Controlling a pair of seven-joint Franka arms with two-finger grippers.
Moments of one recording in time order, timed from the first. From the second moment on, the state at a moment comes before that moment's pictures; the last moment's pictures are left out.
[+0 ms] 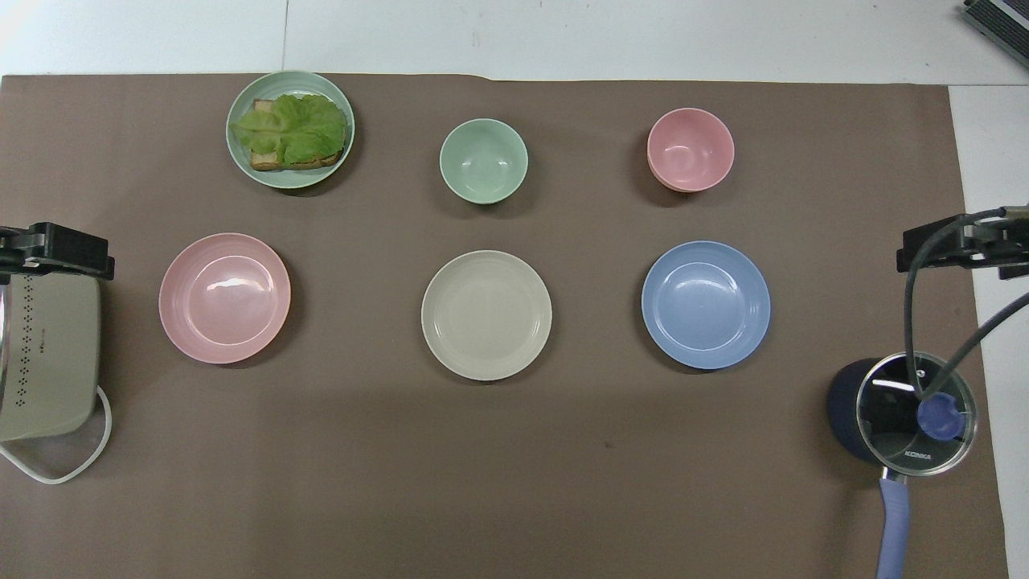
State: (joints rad) left arm -0.13 -0.03 0.05 -1.53 0.01 1.50 -0.06; right arm -0.08 0.01 0.09 -1.47 -0.04 1.48 0.10
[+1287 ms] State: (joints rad) left arm -0.03 0.01 0.05 -2.00 0.01 1.96 -0.01; right arm -0.08 0.01 0.09 -1.47 -0.04 1.48 0.10
